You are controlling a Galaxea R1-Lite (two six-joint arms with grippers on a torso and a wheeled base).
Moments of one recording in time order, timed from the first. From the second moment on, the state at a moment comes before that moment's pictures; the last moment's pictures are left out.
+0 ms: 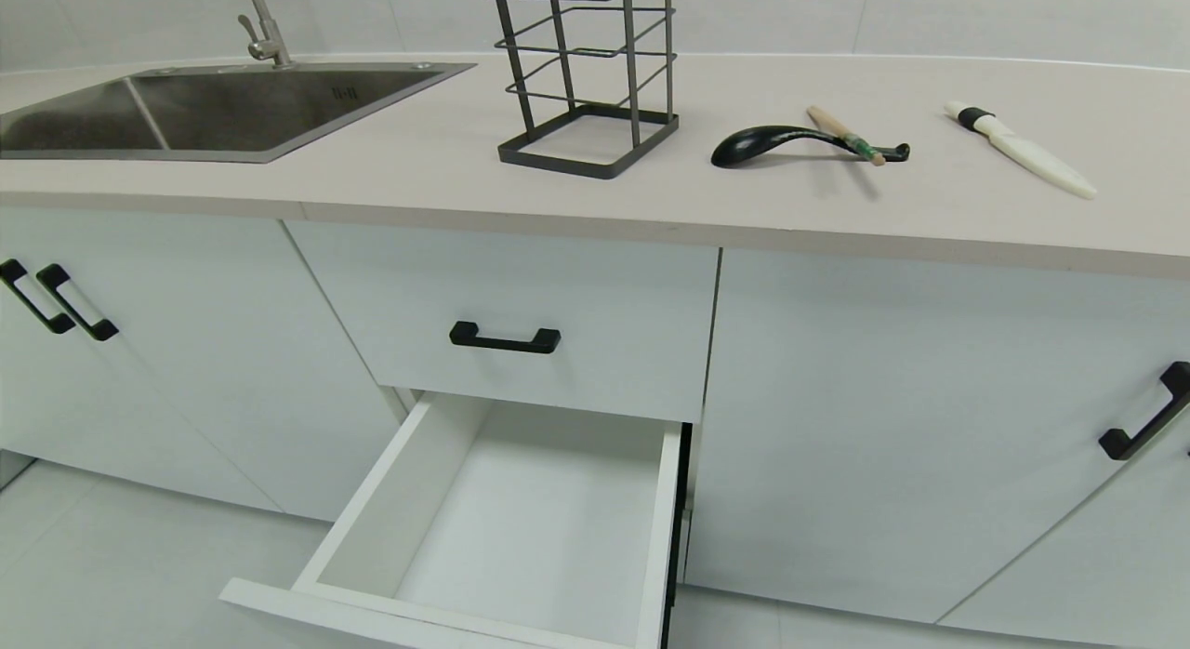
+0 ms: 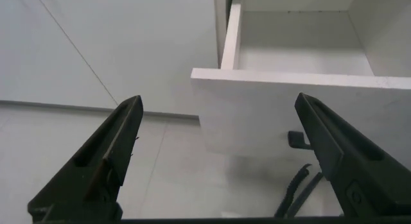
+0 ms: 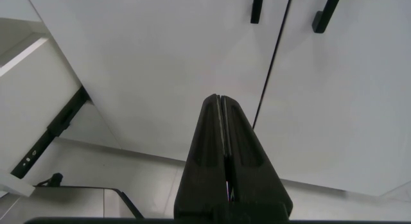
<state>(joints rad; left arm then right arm) 0.01 0.06 0.00 -0.01 0.02 0.08 0.00 0.00 0.00 0.00 0.02 -0.02</state>
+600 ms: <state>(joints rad) 0.00 0.00 0.00 0.00 0.02 -0.03 0.00 0.00 0.00 0.00 0.01 -0.01</state>
